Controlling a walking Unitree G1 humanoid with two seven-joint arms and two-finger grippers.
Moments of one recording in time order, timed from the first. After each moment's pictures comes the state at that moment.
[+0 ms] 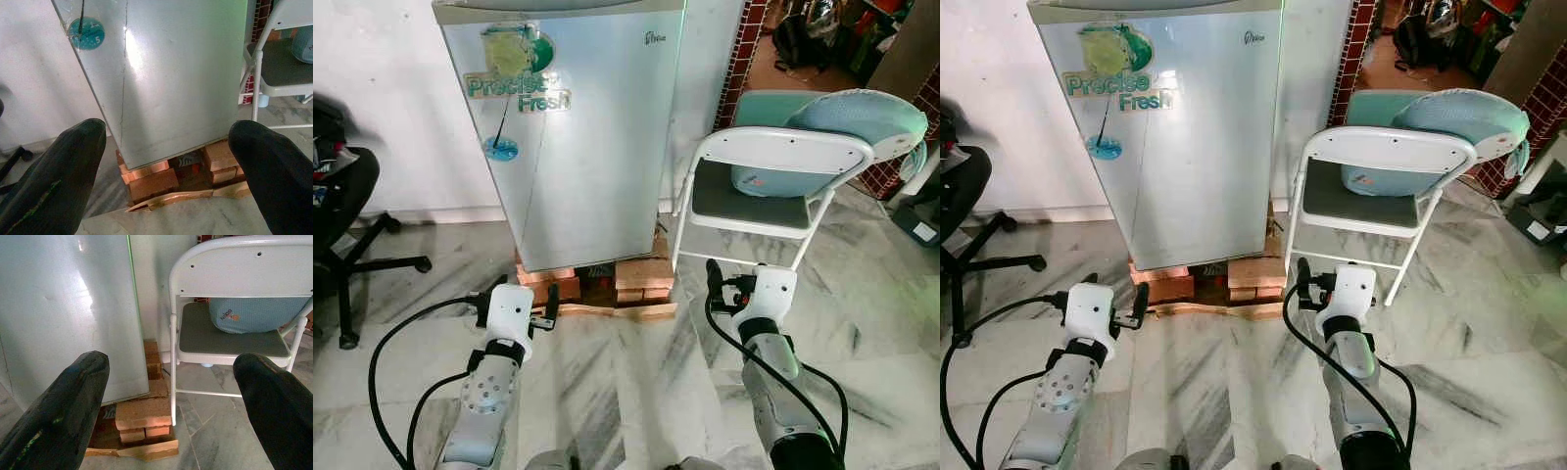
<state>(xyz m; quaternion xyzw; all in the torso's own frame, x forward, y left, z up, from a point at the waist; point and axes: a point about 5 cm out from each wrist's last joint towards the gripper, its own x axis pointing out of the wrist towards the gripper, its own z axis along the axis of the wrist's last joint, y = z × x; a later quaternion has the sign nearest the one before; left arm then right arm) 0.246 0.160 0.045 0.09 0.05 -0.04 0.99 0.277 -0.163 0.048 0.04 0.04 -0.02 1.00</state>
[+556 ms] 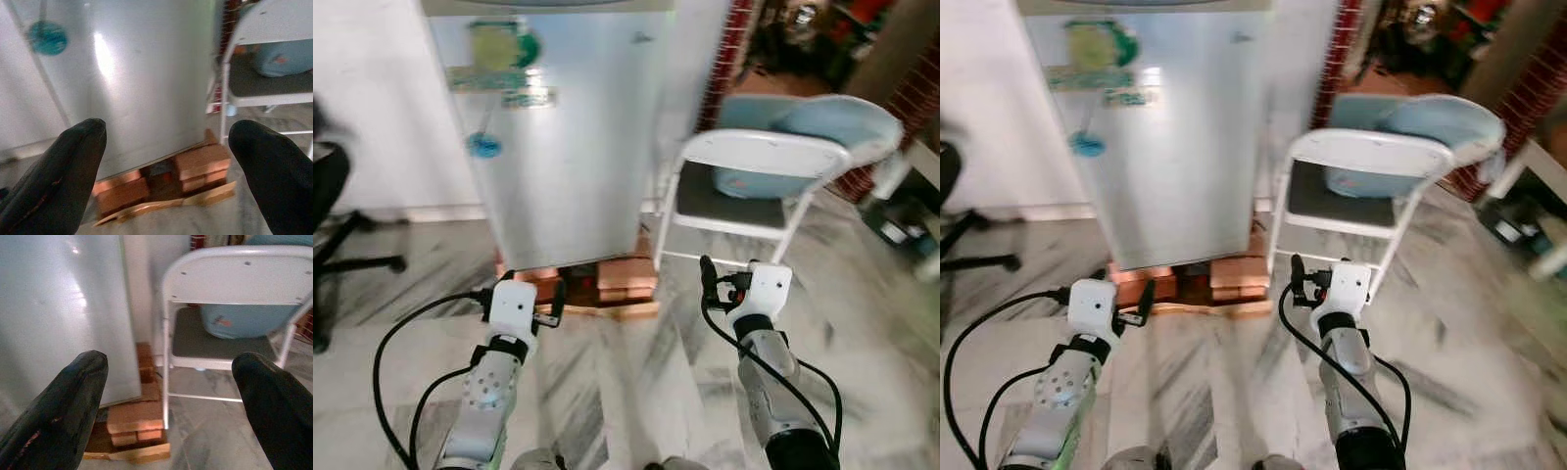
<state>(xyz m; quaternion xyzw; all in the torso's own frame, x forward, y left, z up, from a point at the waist) 0.248 0.151 0.048 0.07 0.04 -0.07 0.99 0.281 -0.160 0.051 0.05 0.04 0.00 1.00</state>
